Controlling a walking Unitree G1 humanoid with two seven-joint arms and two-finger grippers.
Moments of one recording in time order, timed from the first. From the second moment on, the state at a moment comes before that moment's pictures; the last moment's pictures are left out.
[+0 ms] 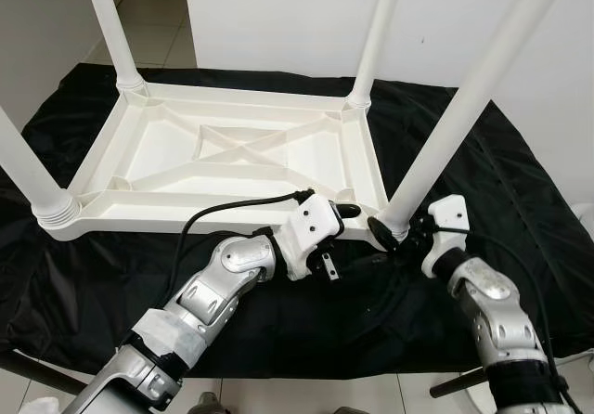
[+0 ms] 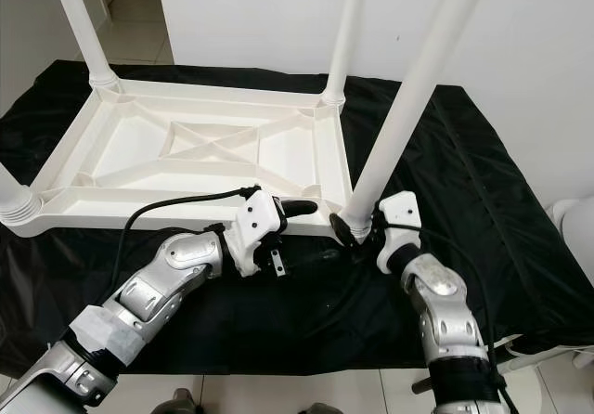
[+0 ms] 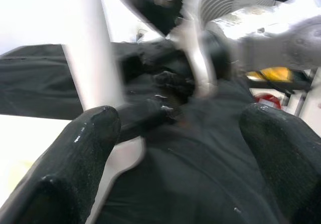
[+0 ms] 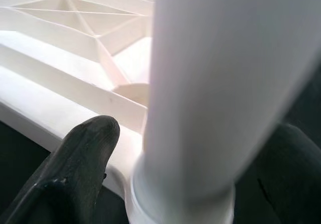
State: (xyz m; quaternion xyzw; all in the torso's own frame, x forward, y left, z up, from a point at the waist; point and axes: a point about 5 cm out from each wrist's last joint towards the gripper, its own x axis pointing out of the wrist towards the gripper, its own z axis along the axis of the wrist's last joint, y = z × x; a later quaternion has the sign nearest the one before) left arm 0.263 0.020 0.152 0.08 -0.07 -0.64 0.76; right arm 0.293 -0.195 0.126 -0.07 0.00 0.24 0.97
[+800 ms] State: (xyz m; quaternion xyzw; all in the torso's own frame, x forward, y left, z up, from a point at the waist) left arm 0.263 0.020 0.156 0.09 -0.08 -0.64 0.76; right arm 0.300 -0.195 0.119 -0.07 0.01 0.26 0.96
